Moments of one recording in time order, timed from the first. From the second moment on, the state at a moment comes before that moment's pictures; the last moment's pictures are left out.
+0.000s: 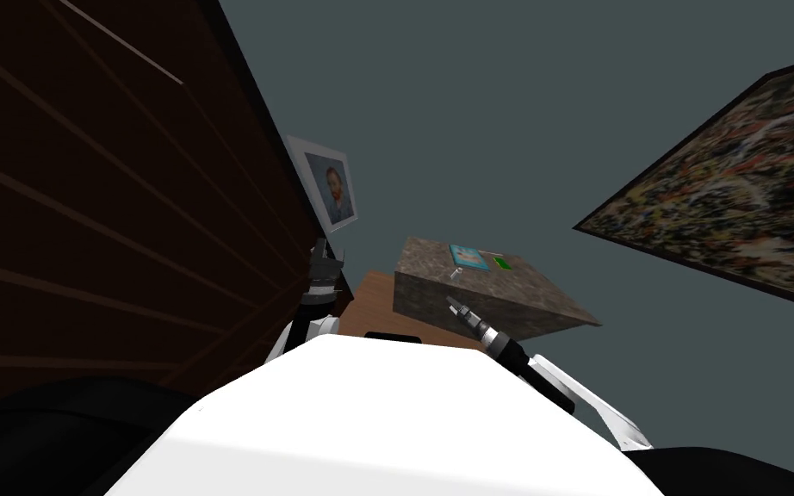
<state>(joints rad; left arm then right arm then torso) 0.54 0.03 -0.06 -2.29 -0.04 -0.43 0.15 0.65 -0.99 0.21 -2.00 0.11 -0.34 -0.29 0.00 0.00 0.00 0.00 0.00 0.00</state>
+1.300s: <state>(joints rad) 0.54 0.03 -0.06 -2.29 -0.04 -0.43 0.15 0.69 -1.36 0.24 -1.89 0.18 -0.32 -0.30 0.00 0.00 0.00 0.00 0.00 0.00</state>
